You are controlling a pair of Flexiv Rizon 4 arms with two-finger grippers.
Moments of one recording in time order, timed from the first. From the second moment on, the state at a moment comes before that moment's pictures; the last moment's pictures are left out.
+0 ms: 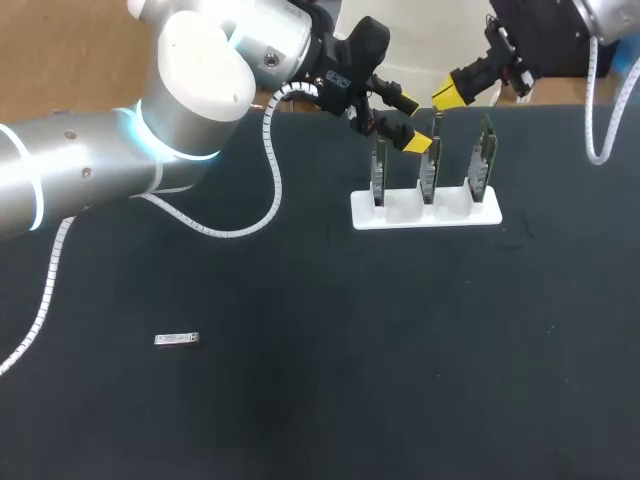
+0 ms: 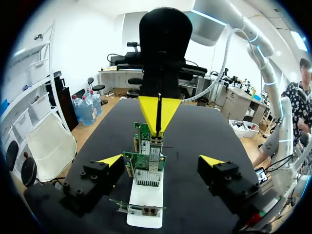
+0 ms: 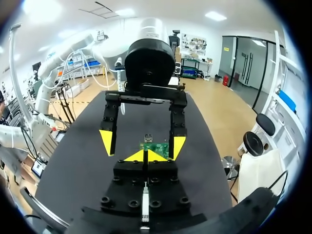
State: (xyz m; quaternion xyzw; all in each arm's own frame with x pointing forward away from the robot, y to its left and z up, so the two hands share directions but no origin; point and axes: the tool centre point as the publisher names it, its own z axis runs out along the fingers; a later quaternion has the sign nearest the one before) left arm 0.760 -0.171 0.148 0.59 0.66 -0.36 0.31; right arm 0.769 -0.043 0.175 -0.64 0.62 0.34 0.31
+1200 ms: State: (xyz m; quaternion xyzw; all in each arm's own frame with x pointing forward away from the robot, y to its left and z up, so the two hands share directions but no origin) left arm 0.760 -0.171 0.148 0.59 0.66 -0.36 0.31; right arm 0.768 -0.043 0.144 -0.64 0.64 0.35 0.26
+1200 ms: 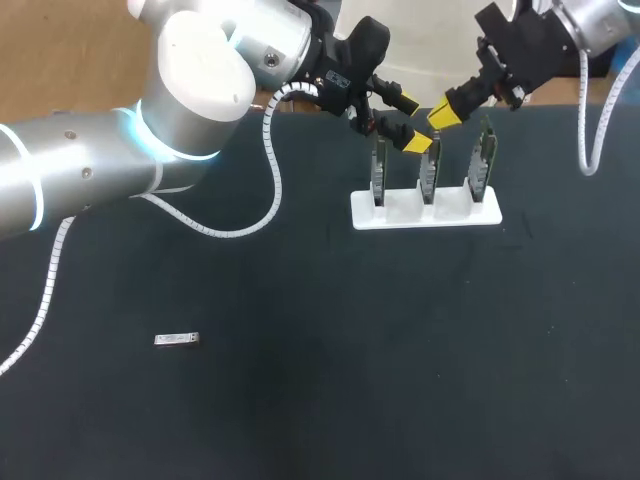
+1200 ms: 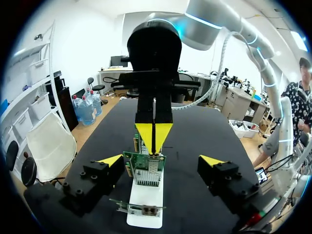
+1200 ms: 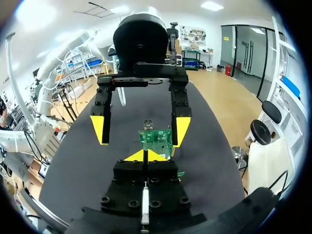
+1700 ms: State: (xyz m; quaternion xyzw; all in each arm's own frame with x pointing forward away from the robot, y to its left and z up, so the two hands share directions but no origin) left arm 0.760 -0.171 0.148 0.59 0.66 -0.36 0.31; right arm 0.768 -0.041 0.143 -0.63 0.64 0.36 0.25
